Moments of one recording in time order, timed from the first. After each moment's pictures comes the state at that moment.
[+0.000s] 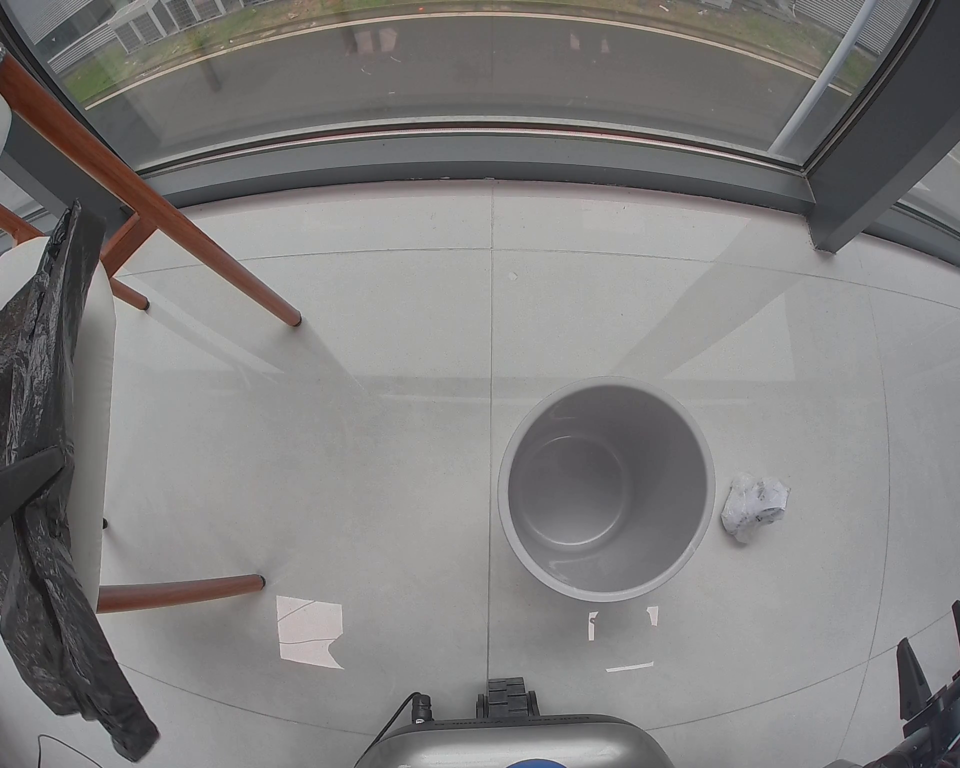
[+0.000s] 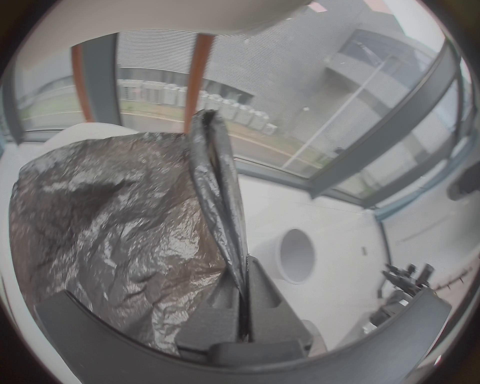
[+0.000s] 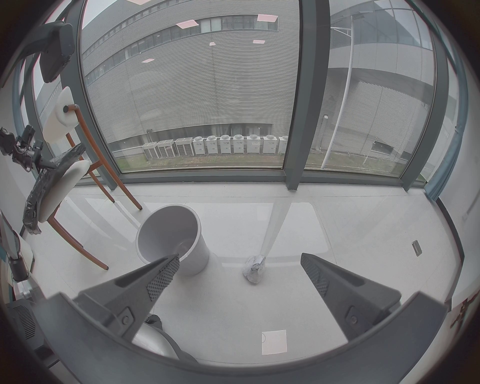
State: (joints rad) left arm 0.35 0.80 -0.73 0.14 -0.78 -0.08; right arm 0.00 0.02 -0.02 0.00 0.00 0.01
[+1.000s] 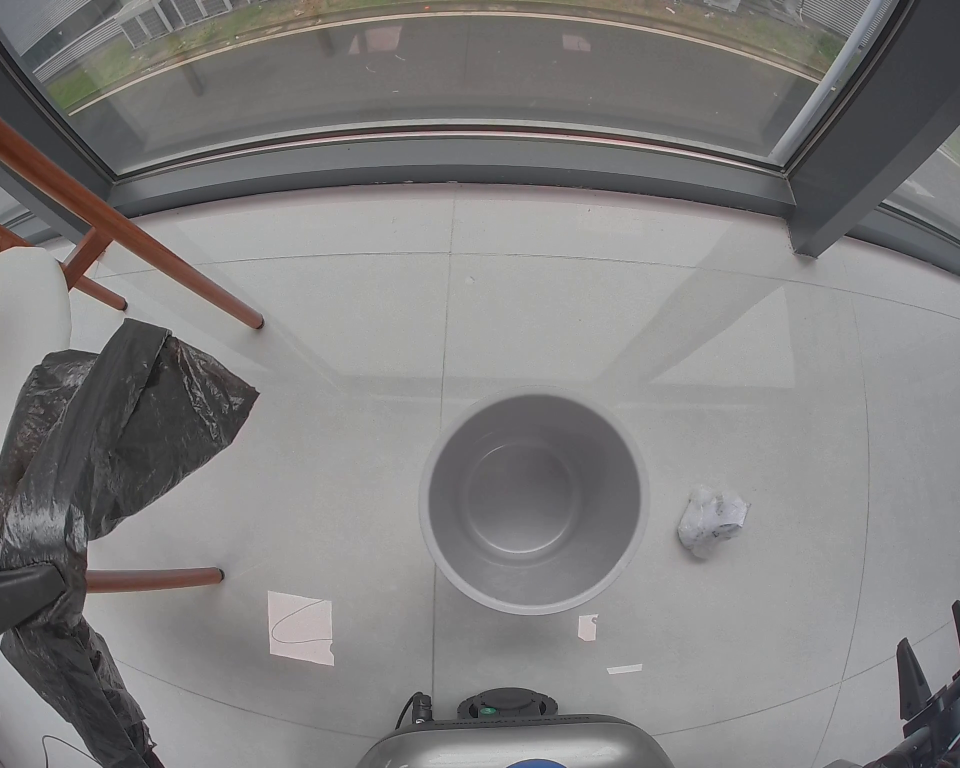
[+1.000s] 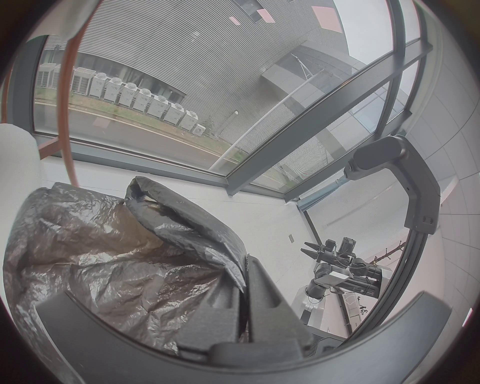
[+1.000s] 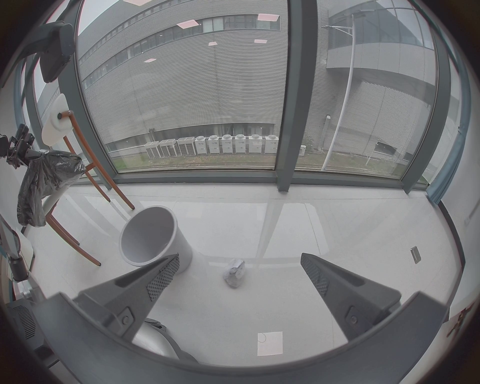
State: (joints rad) left arm 0.33 0.67 -0.68 0.14 -1.28 -0.08; right arm 0.00 0.02 -0.02 0.00 0.00 0.01
